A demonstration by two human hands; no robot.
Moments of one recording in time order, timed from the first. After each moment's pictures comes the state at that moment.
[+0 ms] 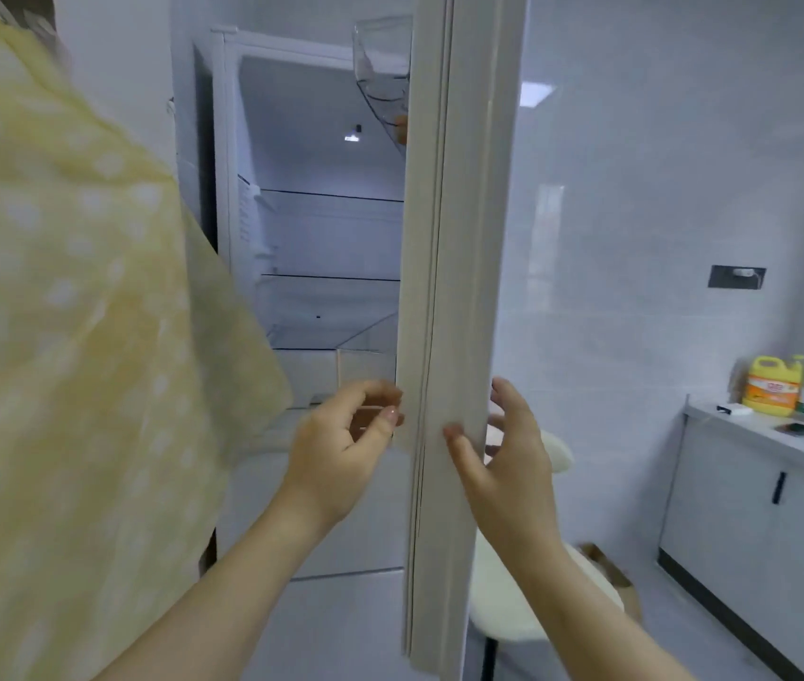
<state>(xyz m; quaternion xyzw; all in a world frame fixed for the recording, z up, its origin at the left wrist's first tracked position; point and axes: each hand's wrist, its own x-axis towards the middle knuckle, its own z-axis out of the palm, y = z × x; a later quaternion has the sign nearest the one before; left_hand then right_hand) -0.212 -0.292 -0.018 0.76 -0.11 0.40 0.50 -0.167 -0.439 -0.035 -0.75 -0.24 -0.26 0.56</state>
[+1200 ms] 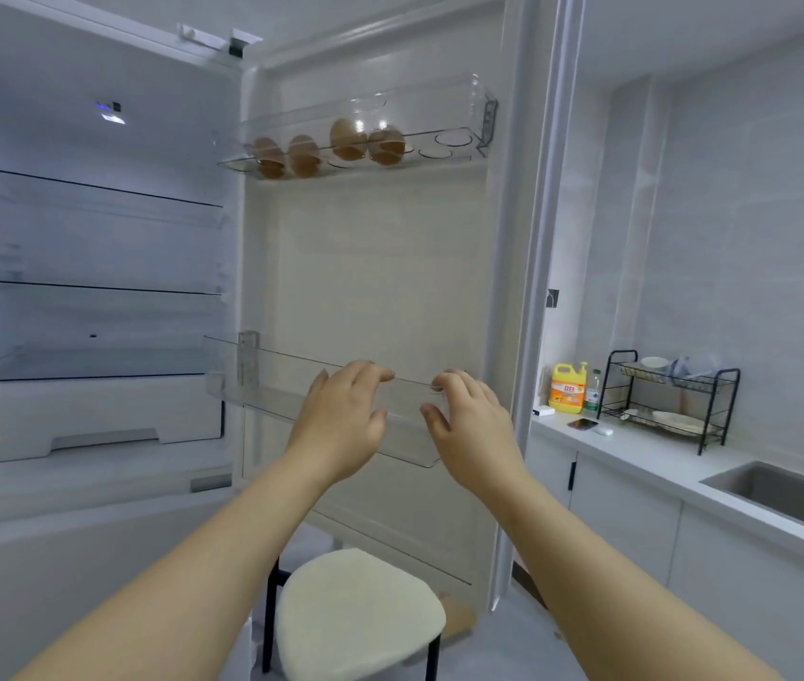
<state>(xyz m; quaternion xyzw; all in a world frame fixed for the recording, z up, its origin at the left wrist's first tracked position) -0.020 -0.516 0.012 0.90 -0.17 0.36 0.18 -0.023 -0.674 0.009 -0.90 -0.16 -0.34 0.20</state>
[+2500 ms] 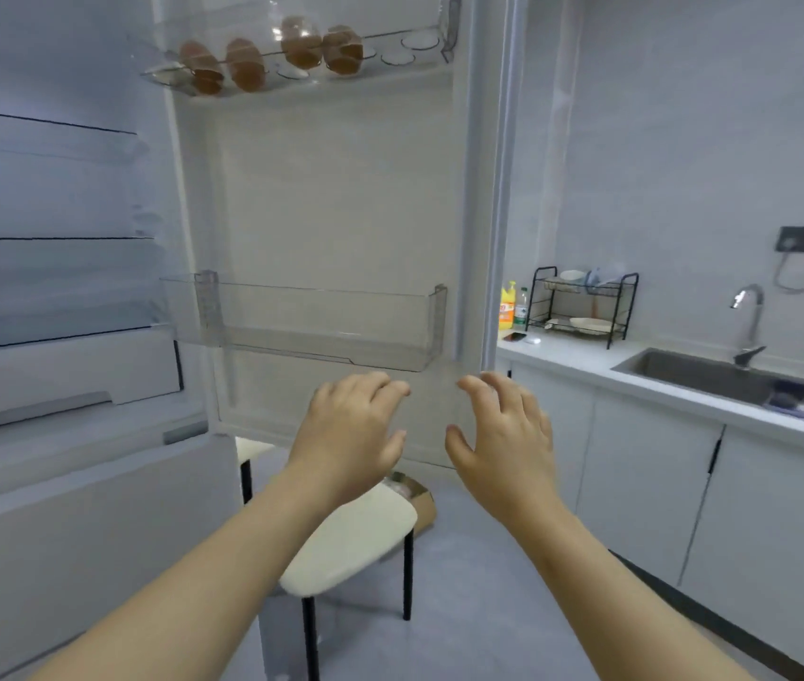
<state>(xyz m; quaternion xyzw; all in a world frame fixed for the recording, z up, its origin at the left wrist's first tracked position) -0.082 -0.494 -0.054 0.88 -0.31 0.35 0.07 -0.134 -0.656 -0.066 -0.92 0.01 -0.35 0.17</state>
